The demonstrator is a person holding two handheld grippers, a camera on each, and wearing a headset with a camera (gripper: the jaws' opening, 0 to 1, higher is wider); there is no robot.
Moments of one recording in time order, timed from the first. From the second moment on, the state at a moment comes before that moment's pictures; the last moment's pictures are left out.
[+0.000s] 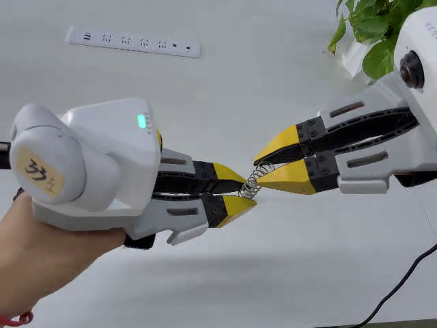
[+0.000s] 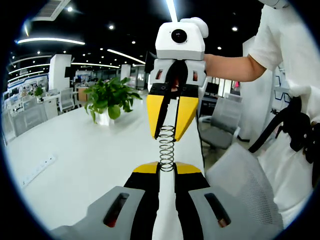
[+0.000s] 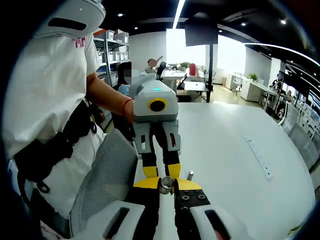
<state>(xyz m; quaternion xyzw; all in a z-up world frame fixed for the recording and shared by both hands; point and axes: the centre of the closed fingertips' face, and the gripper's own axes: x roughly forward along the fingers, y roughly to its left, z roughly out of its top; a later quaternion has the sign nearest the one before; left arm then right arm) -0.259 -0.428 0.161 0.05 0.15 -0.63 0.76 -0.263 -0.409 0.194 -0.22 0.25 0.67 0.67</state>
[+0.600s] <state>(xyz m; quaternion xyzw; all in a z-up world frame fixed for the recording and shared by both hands) -0.259 -0.429 0.161 0.03 0.14 -0.63 0.77 -0.266 -0.413 0.188 -0.27 0.28 0.67 0.63</state>
